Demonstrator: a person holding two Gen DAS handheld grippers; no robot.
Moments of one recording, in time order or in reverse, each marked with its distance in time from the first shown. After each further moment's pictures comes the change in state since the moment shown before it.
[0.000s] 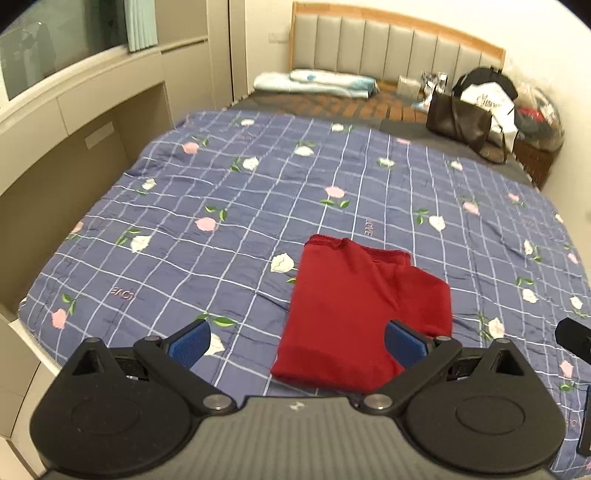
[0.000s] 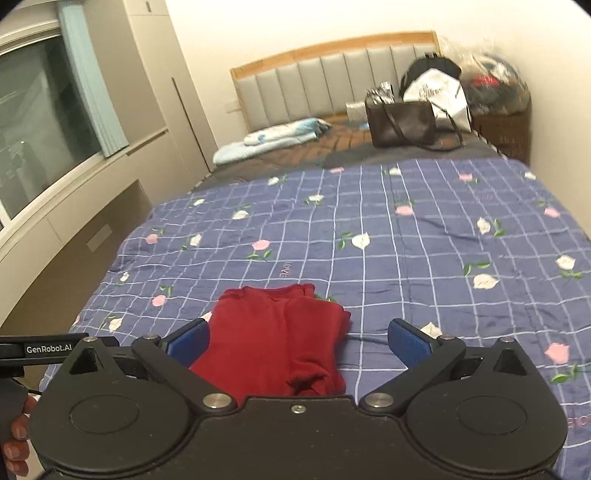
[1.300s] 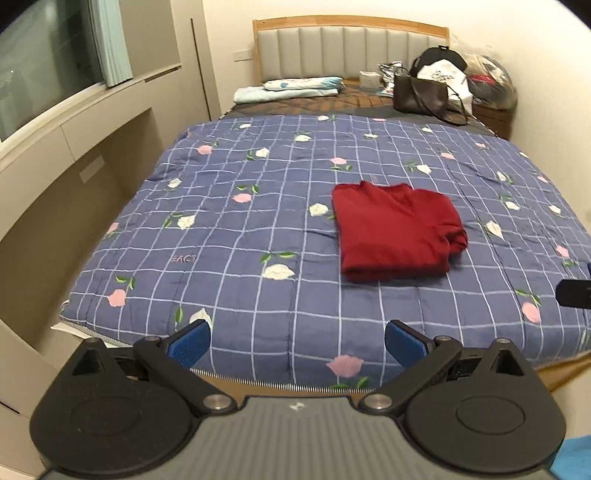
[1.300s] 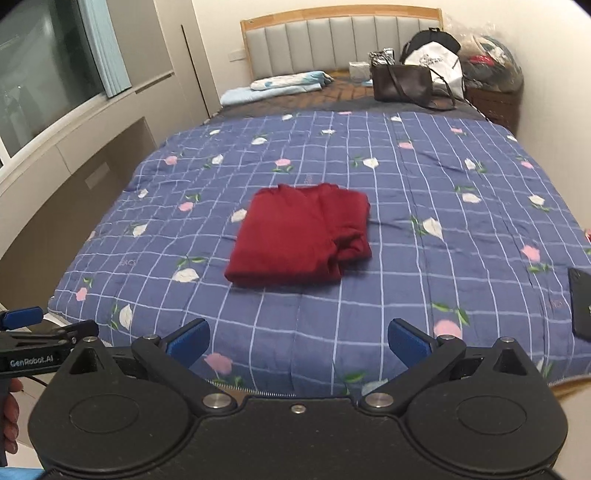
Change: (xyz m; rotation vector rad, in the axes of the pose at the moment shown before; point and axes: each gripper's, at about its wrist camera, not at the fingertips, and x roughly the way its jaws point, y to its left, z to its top) left arm -0.097 0.123 -0.138 0.209 -0.048 -0.043; right arm -0.106 0.113 -0.131 -0.048 0.163 -0.094
